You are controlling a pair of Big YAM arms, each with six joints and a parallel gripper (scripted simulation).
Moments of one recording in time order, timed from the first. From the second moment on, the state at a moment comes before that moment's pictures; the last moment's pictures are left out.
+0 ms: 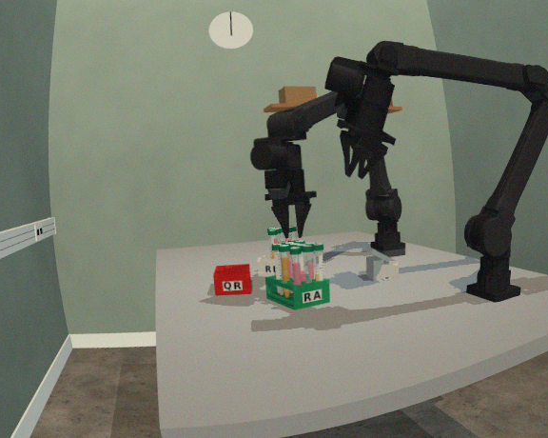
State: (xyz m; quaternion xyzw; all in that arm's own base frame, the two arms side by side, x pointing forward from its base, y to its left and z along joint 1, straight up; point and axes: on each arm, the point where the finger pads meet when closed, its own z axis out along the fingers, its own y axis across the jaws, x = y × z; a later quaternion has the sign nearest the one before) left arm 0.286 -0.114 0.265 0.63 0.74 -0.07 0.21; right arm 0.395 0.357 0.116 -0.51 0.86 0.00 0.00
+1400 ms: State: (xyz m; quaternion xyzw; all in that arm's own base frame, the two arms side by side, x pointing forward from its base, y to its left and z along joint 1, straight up) left arm 0.286 -0.114 0.265 0.63 0.74 -0.07 0.21; right arm 0.394 0.356 0.104 -0.51 0.86 0.00 0.00
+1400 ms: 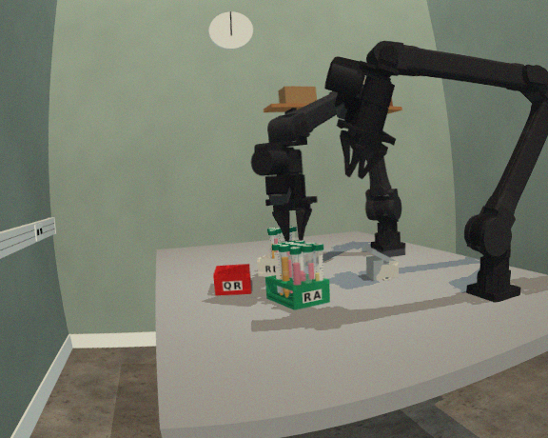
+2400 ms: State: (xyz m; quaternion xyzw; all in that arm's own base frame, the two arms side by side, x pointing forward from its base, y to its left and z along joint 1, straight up) left arm 0.286 -0.114 0.265 0.63 0.74 -0.07 0.21; right arm 0.394 0.356 0.102 -0.51 0.86 0.00 0.00
